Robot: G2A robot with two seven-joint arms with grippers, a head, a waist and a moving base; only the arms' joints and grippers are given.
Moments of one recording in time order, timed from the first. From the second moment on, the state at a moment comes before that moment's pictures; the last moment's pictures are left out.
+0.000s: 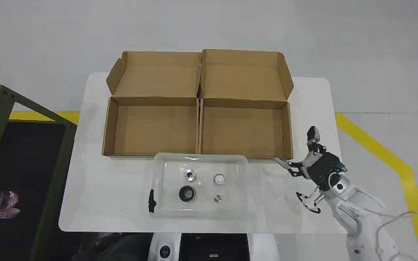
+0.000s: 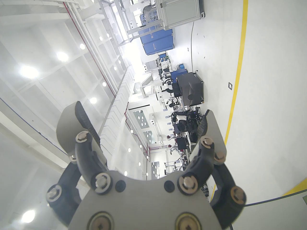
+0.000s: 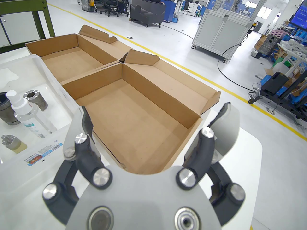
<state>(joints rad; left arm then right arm) -0.33 -0.16 -0.45 -1.44 1.96 -0.37 0.19 -1.68 -1.20 1.69 -1.93 -1.51 -0.65 -0.27</state>
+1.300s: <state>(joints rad) -0.33 -0.16 -0.45 -1.44 1.96 -0.37 0.19 -1.47 -1.19 1.35 -2.03 -1.42 -0.94 0.25</state>
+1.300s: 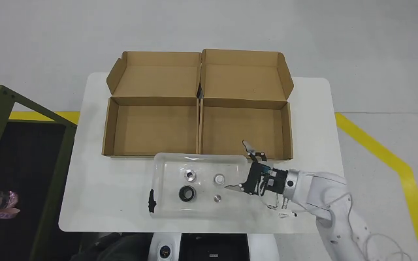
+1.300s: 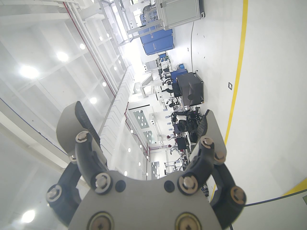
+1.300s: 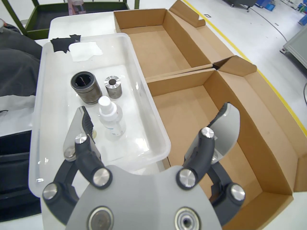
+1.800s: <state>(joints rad) -0.33 -0.16 -0.45 -1.44 1.96 -0.37 0.19 -1.40 -1.18 1.19 -2.05 -1.33 -0.96 0.56</state>
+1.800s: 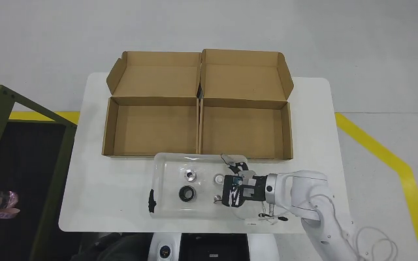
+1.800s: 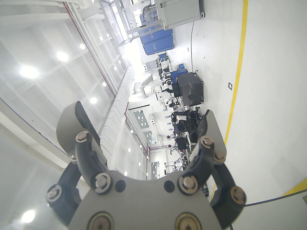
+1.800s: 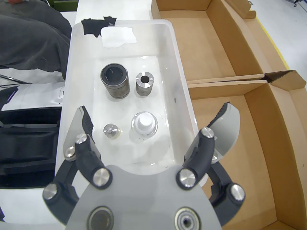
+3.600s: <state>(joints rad) -0.33 -0.16 -0.45 -1.44 1.96 -0.37 0.19 -1.28 -1.13 1.10 -2.02 -1.20 -0.90 0.60</state>
